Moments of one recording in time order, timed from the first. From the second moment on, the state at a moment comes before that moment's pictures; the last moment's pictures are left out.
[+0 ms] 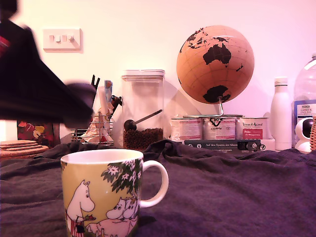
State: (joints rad) arm -0.71 0.91 0.34 0.03 0.37 -0.03
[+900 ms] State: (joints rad) arm -0.80 1.20 0.56 -0.19 0.24 0.02
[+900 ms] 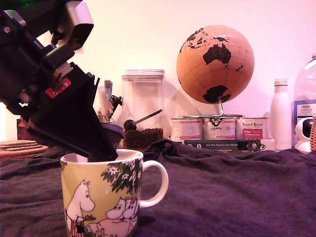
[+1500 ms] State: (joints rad) arm -0.80 1.20 0.56 -0.19 0.24 0.02
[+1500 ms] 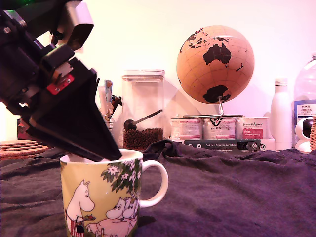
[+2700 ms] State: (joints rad) arm -0.73 0.96 0.56 -0.19 0.10 -0.08
